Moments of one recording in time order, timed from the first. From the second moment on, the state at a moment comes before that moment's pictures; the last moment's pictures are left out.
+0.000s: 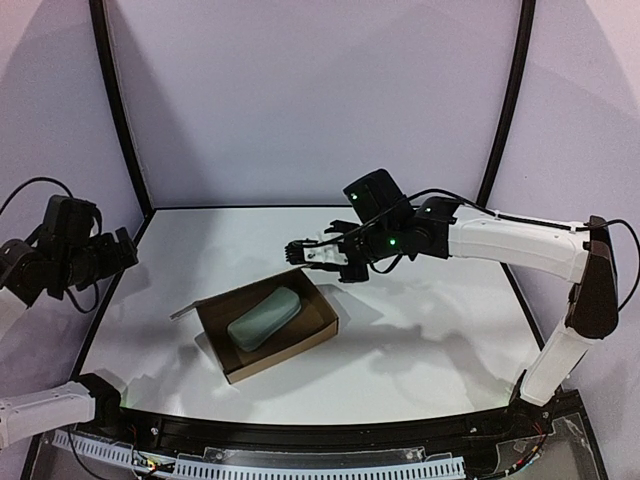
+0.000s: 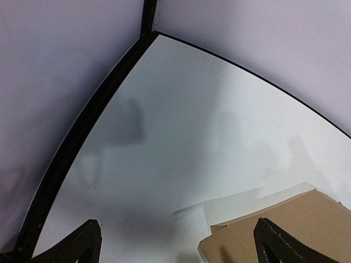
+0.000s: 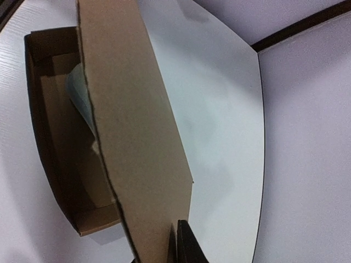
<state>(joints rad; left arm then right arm) -0.37 0.79 0.99 -0.93 -0.42 -0.63 0.92 1.67 1.42 -0.45 -0.12 -0.97</state>
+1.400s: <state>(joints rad) -0.25 1.32 0.89 -0.13 0.39 0.12 0.75 1.56 1.31 -0.45 -0.07 -0.81</state>
